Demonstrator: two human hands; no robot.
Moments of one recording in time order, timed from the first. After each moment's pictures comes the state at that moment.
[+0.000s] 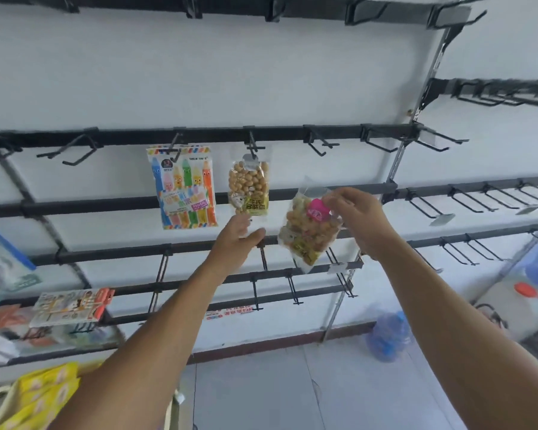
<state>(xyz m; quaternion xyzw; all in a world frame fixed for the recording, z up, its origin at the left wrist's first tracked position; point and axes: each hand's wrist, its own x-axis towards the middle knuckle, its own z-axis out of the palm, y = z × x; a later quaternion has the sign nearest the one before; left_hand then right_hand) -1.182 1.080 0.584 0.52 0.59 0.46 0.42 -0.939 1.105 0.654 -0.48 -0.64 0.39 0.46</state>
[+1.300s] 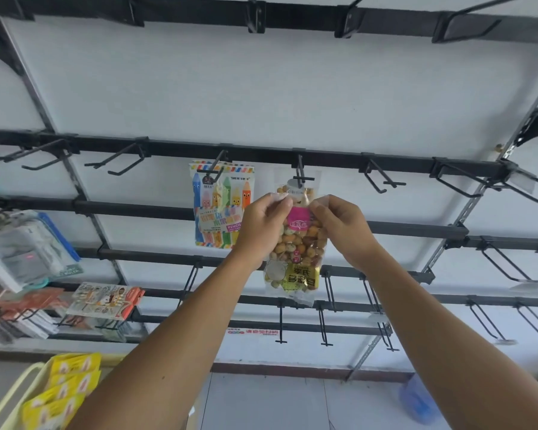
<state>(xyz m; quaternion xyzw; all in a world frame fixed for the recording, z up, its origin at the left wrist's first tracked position) -1.187 1.131 0.642 0.51 0.53 0.62 0.28 -1.032 1.178 0.659 -0.37 -0.70 0.45 0.42</state>
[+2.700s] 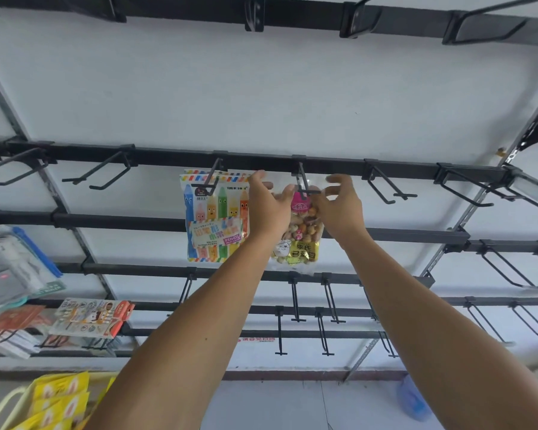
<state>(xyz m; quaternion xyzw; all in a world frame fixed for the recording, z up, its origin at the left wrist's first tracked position) -1.196 1.210 0.655 0.43 0.64 0.61 0.19 -1.068 1.247 0.660 -0.52 -0.65 0.32 0.45</state>
